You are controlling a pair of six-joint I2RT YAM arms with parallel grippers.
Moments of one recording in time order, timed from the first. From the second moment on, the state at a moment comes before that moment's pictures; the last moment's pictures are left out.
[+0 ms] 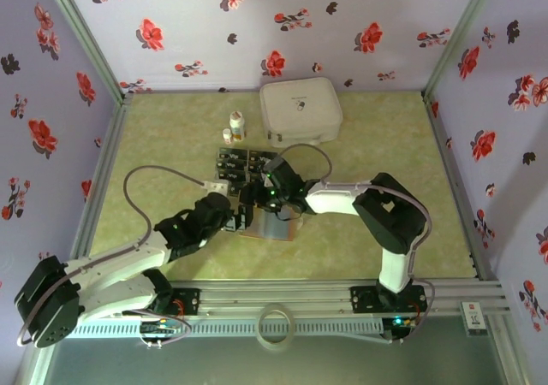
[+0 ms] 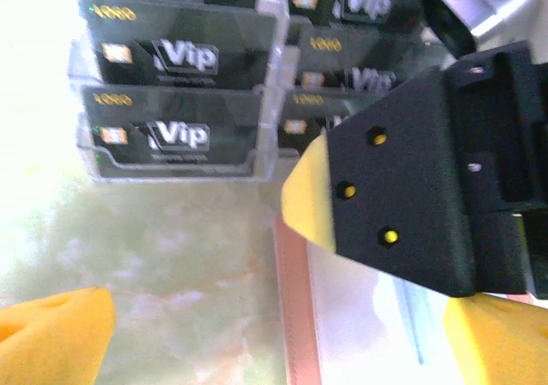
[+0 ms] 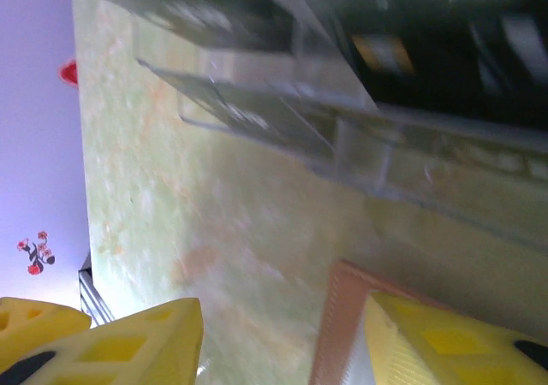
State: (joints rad) left arm -0.86 1.02 0.52 -0.23 -0.33 -0.59; right arm 0.85 1.85 1.02 0.10 -0.37 0.98
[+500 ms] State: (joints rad) left arm -0.32 1.12 0.68 -0.21 0.02 -0.55; right arm 0.76 1.59 1.11 -0.33 -0.17 0.66
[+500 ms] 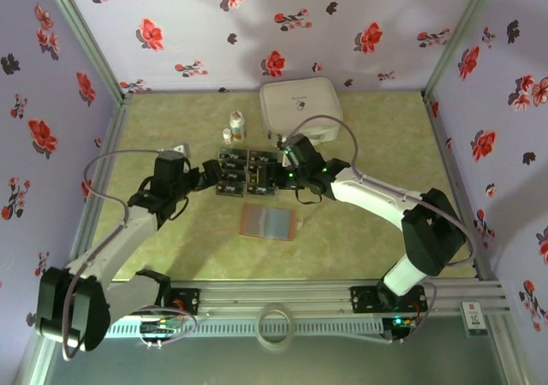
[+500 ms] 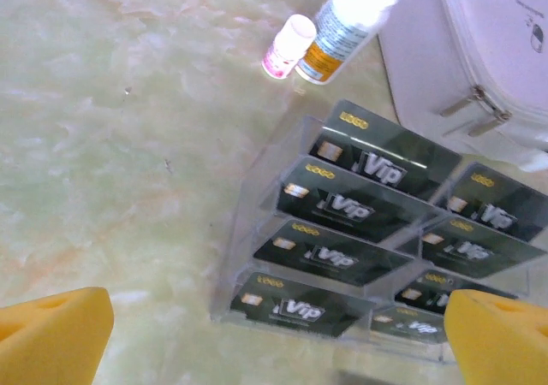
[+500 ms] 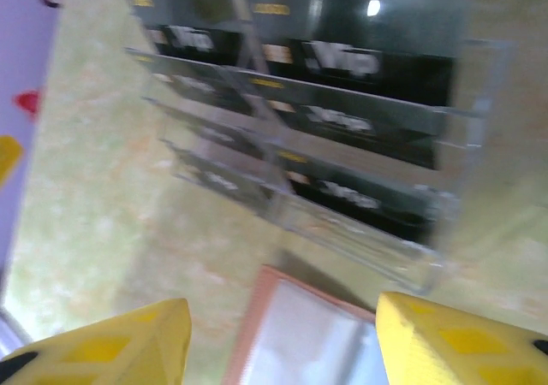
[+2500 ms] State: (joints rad) left arm -0.57 1.88 1.01 0.32 0.31 -0.59; right arm 0.42 1.61 0.88 -0.34 0.02 0.50
